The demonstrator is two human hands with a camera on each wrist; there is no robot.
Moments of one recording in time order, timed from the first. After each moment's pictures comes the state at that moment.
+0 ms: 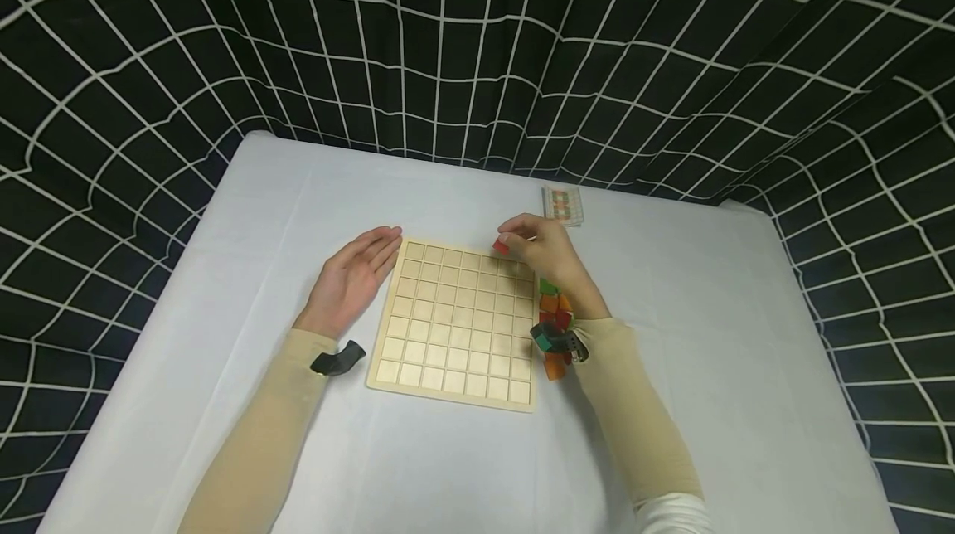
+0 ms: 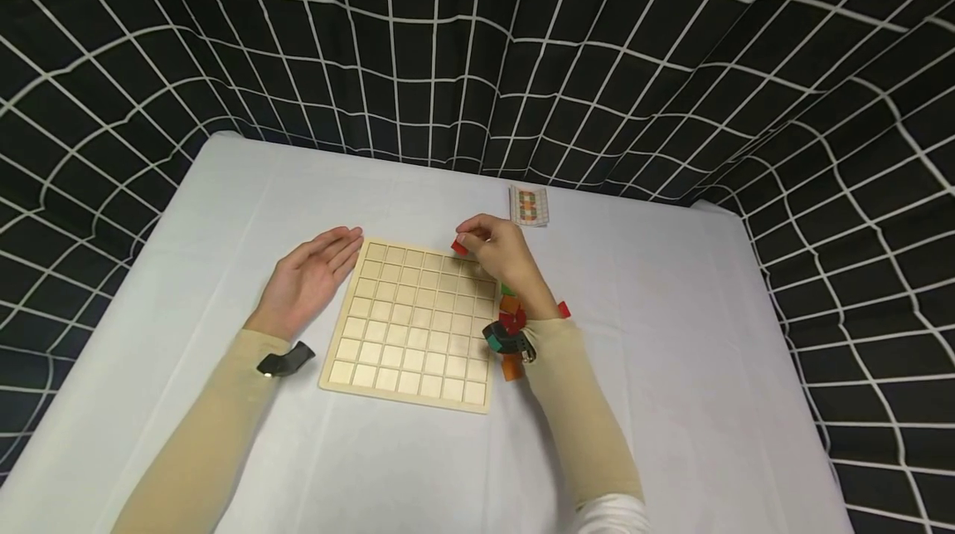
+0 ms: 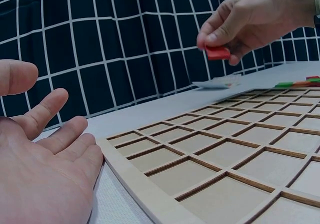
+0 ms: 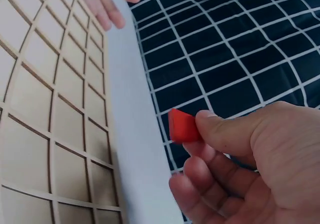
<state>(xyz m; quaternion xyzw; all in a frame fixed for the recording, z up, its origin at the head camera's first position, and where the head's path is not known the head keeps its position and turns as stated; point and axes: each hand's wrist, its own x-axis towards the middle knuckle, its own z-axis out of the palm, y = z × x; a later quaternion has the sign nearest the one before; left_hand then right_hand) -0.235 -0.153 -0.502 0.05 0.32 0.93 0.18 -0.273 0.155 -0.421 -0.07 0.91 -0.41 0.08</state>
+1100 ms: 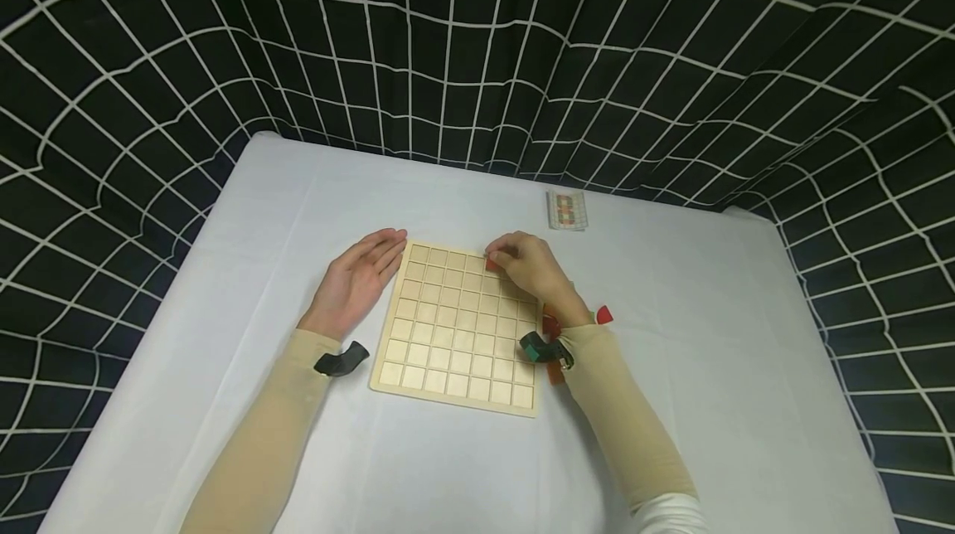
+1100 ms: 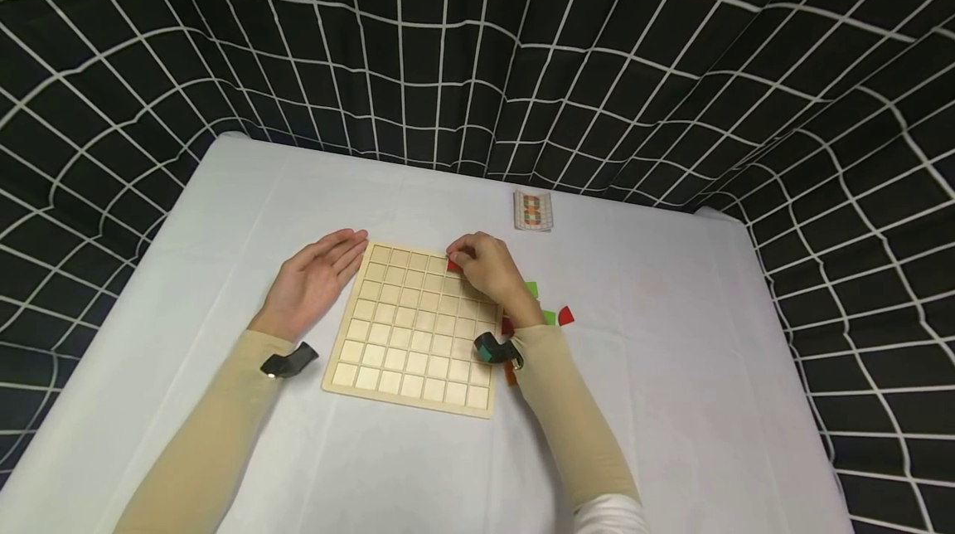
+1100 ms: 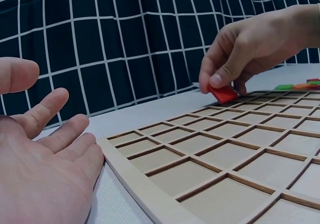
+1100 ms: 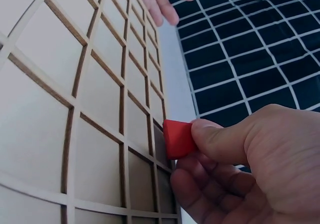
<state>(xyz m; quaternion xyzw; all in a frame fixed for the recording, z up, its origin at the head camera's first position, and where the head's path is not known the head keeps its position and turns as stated) -0.236 -0.154 -0.502 0.05 0.34 0.92 0.18 -0.273 0.138 -0.450 -0.06 0.93 -0.35 0.13</state>
